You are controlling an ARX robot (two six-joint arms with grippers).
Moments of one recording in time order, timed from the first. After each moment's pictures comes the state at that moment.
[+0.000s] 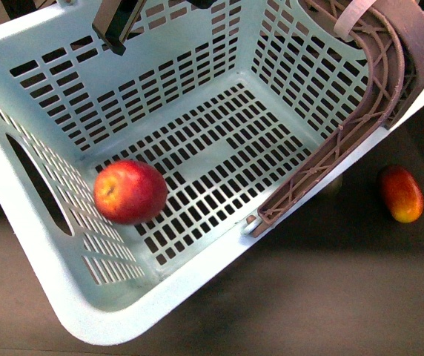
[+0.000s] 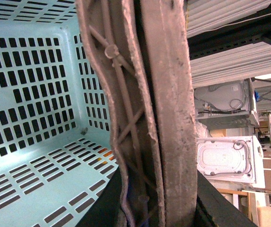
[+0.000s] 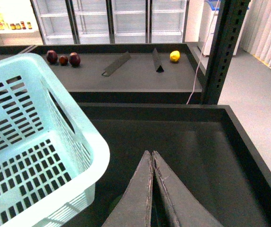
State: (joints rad) left arm -0.67 1.57 1.02 0.16 -0.08 -1.11; right arm 0.00 1.00 0.20 0.80 0.00 0.00
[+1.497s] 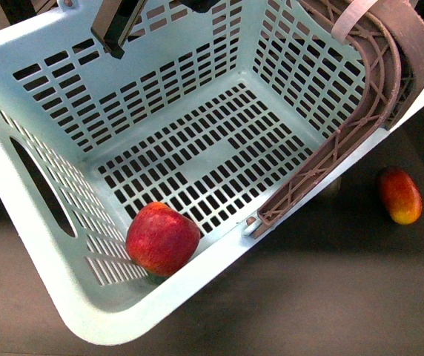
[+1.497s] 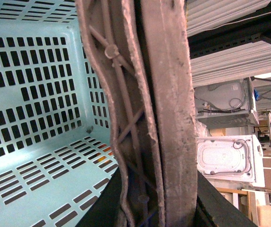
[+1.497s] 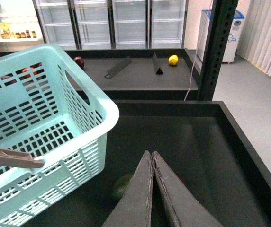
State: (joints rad) left arm -0.67 1.57 1.02 0.16 -0.07 -1.11; right arm 0.00 0.23 0.02 0.23 0.00 0.00
